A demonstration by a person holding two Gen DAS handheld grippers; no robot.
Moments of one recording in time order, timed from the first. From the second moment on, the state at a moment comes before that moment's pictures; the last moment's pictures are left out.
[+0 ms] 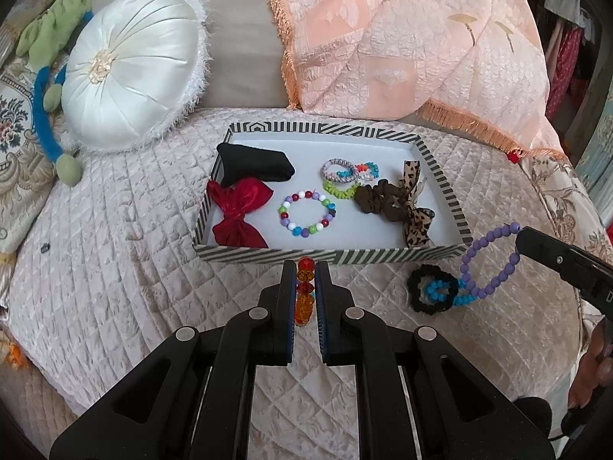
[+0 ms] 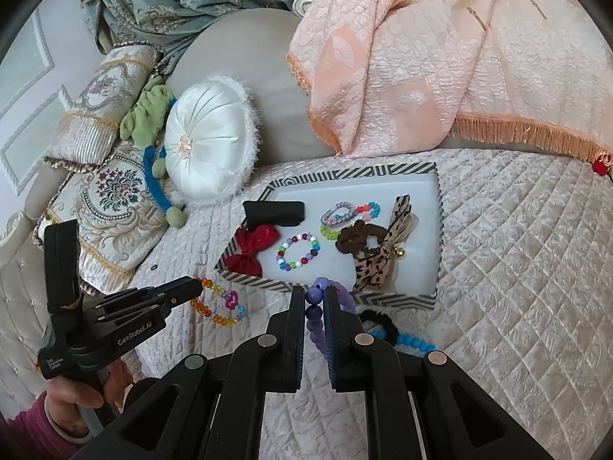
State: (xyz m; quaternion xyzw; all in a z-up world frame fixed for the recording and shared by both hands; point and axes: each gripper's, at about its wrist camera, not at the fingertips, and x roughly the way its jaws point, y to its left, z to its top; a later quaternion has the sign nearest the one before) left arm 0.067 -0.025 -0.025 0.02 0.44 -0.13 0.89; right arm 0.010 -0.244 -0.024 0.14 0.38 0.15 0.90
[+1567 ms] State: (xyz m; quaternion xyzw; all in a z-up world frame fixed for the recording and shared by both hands) left arm 0.166 -0.067 -0.096 -0.04 0.51 -0.14 0.84; right arm 0.215 -0.284 -0.101 0.09 0.46 0.05 0.88
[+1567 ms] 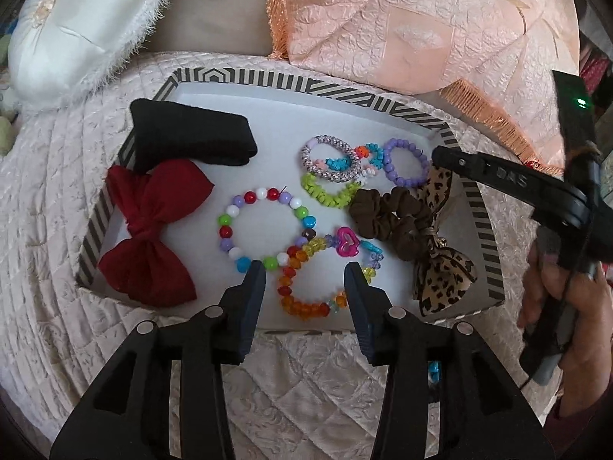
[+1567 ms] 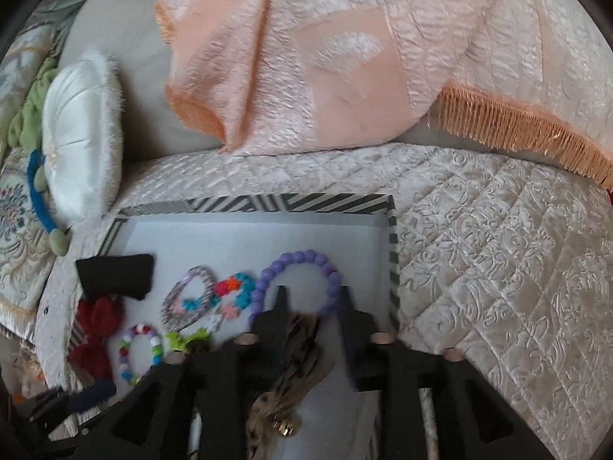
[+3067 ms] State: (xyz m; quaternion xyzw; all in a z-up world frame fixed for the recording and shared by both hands) left arm 0.052 -0.061 -0.072 -0.05 0.51 -0.16 0.84; right arm 0.012 -0.282 -0.106 0.07 0.47 0.05 0.88
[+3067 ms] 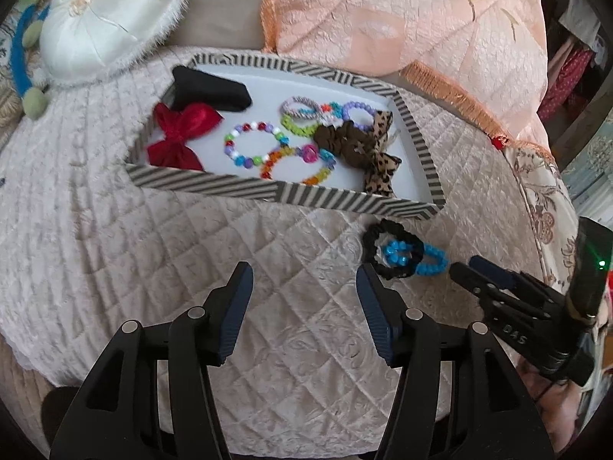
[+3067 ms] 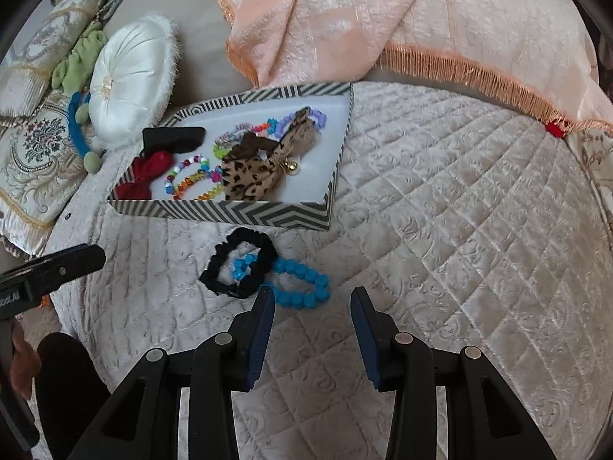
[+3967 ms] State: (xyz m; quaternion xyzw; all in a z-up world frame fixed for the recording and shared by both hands) left arm 0.092 -0.113 -0.119 -0.04 0.55 -0.18 0.82; right arm 0.029 -0.286 -0.127 0.07 0.45 0.06 0.89
